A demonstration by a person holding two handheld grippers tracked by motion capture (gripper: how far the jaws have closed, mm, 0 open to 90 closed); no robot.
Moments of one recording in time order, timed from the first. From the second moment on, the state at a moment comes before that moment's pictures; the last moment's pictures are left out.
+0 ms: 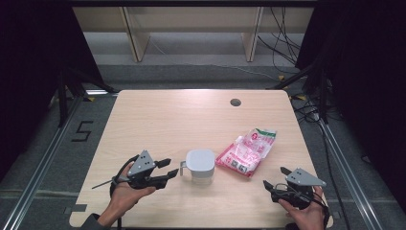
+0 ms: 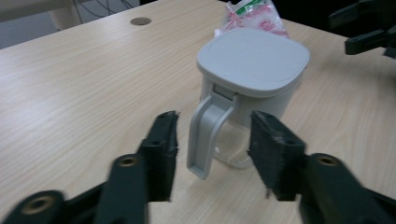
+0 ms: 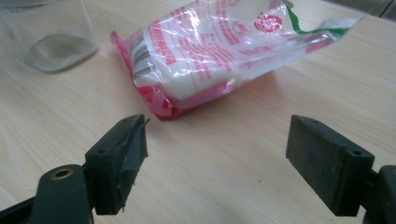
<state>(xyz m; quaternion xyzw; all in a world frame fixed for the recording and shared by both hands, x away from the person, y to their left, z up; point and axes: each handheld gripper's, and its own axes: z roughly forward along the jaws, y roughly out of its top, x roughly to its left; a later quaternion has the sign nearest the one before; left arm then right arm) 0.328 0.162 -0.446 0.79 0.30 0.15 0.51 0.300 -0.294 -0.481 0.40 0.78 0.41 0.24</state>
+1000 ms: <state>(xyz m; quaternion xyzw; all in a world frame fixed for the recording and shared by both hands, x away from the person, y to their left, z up) 0.357 0.127 -0.436 0.79 0.26 0.16 0.53 0.323 -0.242 -0.470 0.33 0.80 0.43 0.24</state>
